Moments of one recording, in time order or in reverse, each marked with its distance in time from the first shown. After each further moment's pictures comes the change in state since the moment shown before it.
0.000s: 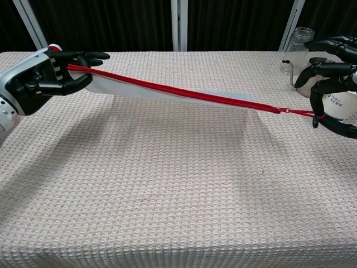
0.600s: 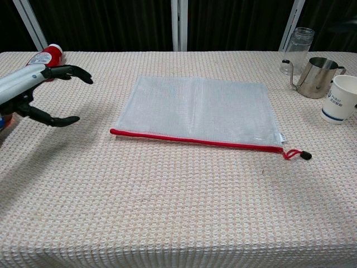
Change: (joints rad) left arm 0.062 0.140 0.035 -0.162 -0.035 -0.037 0.928; right arm -0.051 0.194 0.090 -0.231 0.187 -0.093 0.025
